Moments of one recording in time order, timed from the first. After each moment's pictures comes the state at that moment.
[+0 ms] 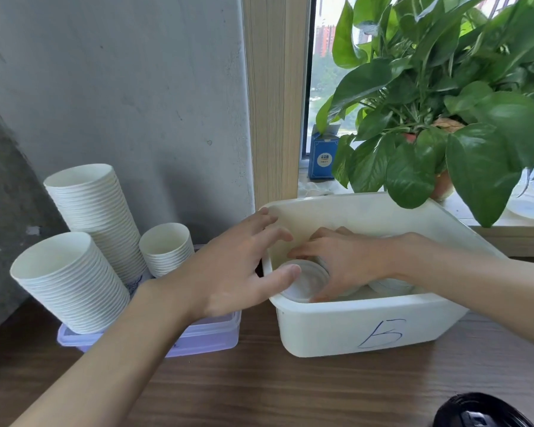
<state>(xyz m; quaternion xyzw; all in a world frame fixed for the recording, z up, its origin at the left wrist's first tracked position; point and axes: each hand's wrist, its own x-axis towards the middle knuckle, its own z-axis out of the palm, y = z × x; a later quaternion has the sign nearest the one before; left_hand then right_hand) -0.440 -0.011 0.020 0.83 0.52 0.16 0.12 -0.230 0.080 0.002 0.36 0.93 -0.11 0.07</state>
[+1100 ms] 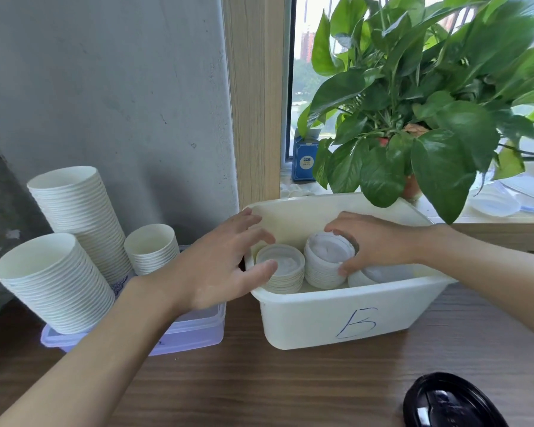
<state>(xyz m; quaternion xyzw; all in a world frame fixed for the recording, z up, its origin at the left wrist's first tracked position) -0.439 -0.009 0.017 0.83 0.52 0.15 0.12 -0.157 0.098 0.005 0.46 0.88 -0.12 0.01</state>
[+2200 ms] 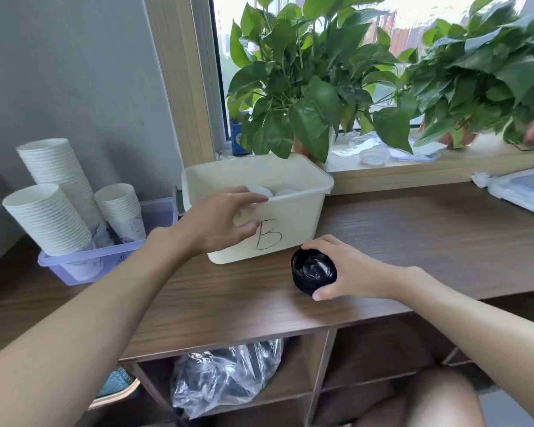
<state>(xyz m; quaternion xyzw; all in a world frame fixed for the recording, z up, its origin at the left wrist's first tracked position) -0.340 -0.098 0.017 0.86 0.47 0.21 0.06 -0.071 -0.140 -0.044 0.51 0.81 -0.25 -0.13</state>
